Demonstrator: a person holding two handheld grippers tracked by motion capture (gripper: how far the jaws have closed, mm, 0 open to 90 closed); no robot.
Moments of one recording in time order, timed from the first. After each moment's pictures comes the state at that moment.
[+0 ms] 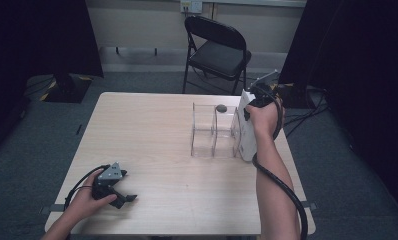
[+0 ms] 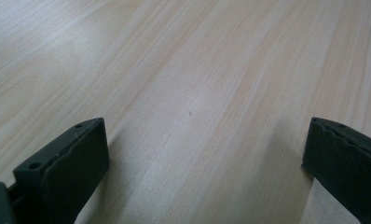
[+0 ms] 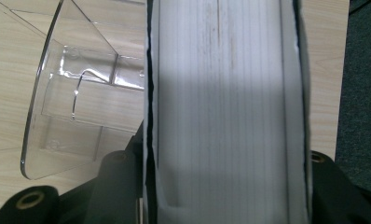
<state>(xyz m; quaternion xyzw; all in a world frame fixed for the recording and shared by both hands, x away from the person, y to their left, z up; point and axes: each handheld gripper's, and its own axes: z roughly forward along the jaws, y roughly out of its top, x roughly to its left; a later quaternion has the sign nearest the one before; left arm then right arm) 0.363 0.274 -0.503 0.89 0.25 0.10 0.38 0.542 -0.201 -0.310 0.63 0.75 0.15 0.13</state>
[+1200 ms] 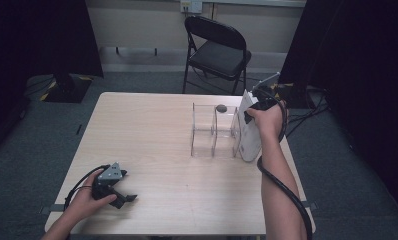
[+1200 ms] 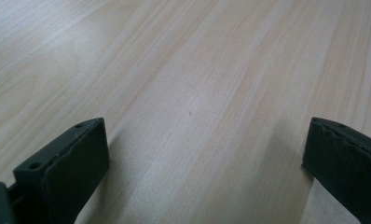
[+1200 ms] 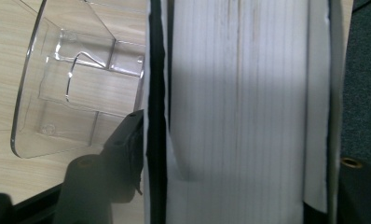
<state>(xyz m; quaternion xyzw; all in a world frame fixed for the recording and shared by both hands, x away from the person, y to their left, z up) 0.363 0.274 -0.503 0.89 0.25 0.10 0.38 0.535 -0.210 -0.312 0.62 0.76 0.14 0.12</state>
